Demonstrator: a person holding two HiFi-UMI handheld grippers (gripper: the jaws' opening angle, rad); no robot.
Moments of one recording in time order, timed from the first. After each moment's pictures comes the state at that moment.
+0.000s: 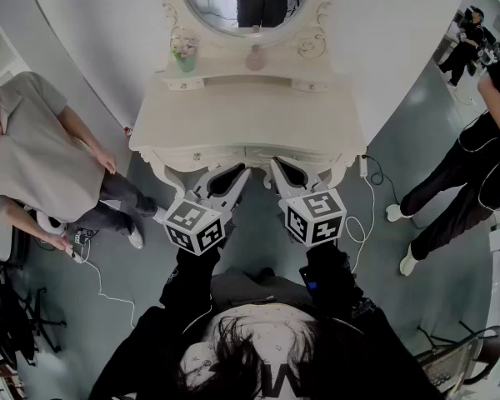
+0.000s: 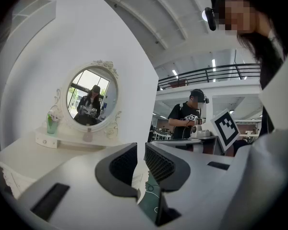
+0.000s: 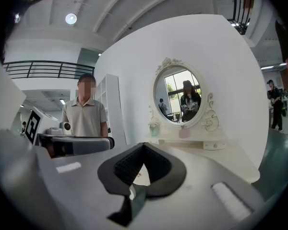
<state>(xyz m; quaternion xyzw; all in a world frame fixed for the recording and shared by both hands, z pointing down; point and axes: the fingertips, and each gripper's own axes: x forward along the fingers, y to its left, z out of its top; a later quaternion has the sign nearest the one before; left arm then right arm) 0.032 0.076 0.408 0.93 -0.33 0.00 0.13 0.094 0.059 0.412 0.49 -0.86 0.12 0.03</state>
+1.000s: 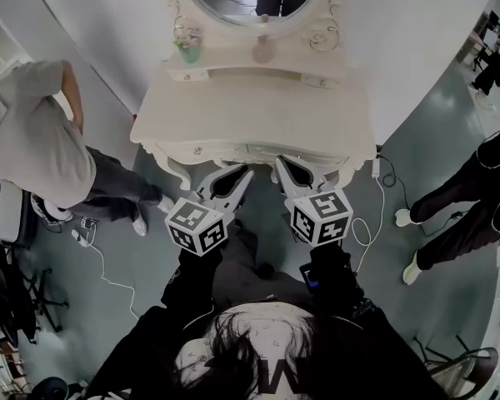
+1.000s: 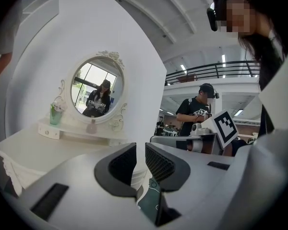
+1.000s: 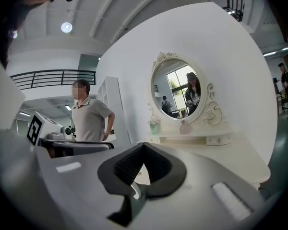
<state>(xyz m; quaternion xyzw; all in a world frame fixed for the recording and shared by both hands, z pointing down) 0.065 0.038 0.437 0.92 -0.36 0.02 0.15 0.130 0.015 0.433 0.45 -0.88 0.14 0.01</state>
